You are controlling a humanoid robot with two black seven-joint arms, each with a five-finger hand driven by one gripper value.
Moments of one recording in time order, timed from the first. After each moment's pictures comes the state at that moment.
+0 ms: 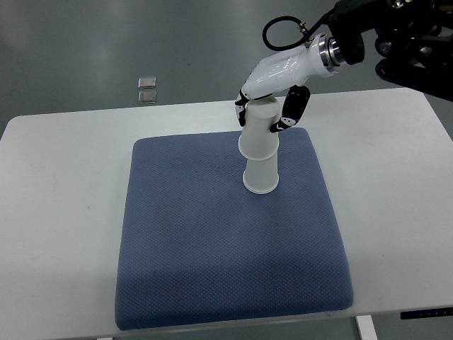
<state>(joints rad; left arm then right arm) 0.00 0.00 -0.15 -0.15 0.08 0.05 0.04 1.63 -0.48 -0.14 1.14 -1.53 0.39 0.47</state>
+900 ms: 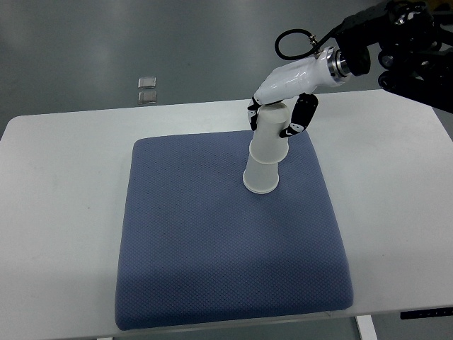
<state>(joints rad) 0.00 0.00 -0.15 -0.15 0.08 0.05 0.04 1.56 -0.48 -0.14 1.07 -1.53 0.38 0.47</state>
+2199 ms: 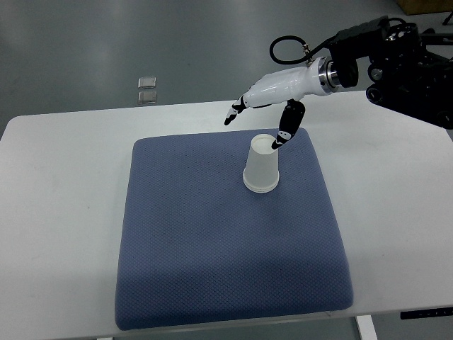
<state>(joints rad) 0.00 0.00 -0.15 -0.15 0.08 0.05 0.04 1.47 -0.44 -0.09 1.02 -1.44 0.32 0.46</state>
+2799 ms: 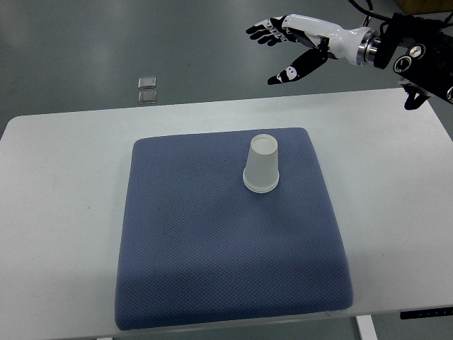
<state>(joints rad) 0.00 0.00 -0.15 -0.15 0.08 0.05 0.04 1.27 -0.42 0.14 0.69 -0.67 0.28 0.46</state>
